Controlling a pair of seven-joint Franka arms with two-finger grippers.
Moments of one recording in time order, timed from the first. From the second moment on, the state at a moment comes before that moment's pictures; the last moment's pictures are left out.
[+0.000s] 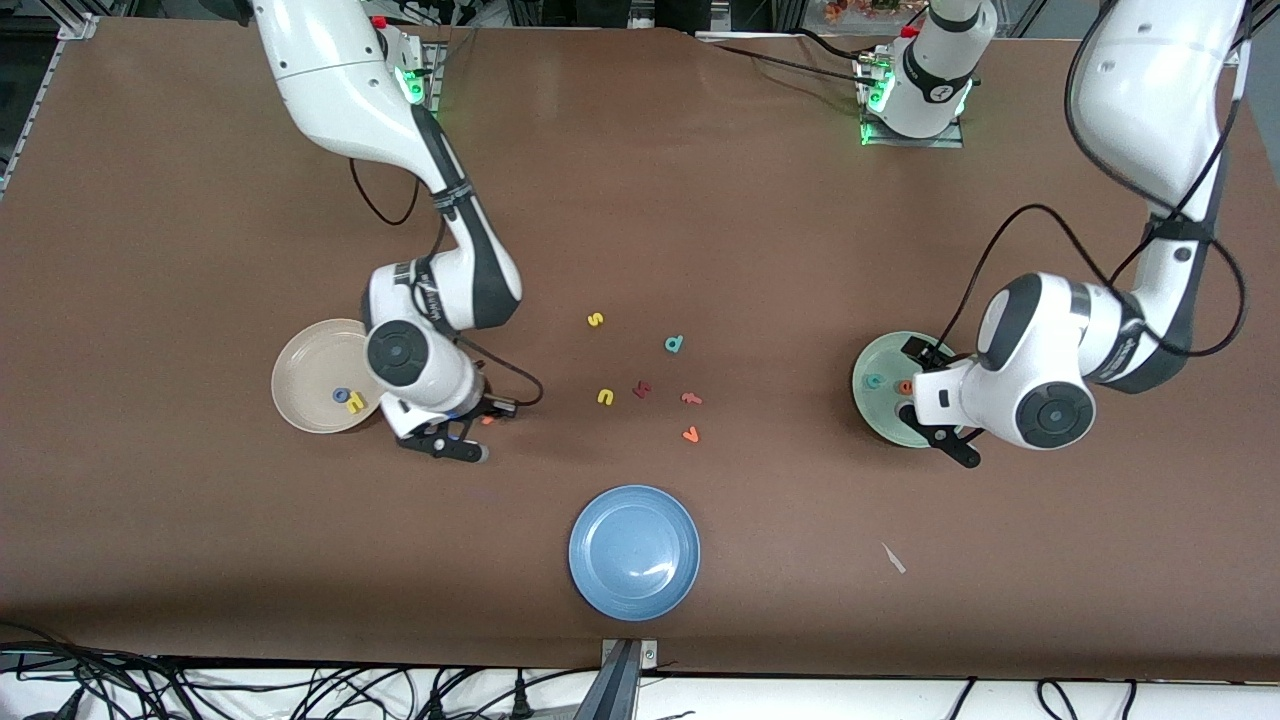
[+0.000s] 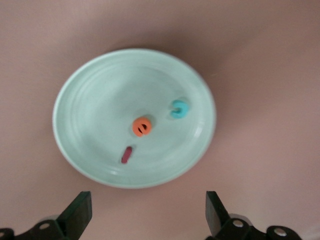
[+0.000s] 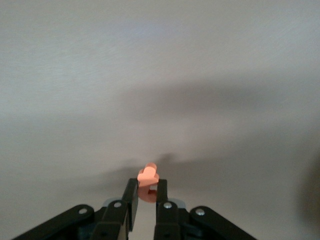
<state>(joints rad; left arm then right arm) 0.06 0.60 -0.29 -1.46 0.18 1.61 0.35 0.63 0.76 -0.33 -1.54 0.31 2.19 0.30</state>
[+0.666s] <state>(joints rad) 0.05 0.39 -0.33 -1.27 0.17 1.46 0.10 0.60 0.60 -0.49 -1.85 0.37 2.33 -0.28</state>
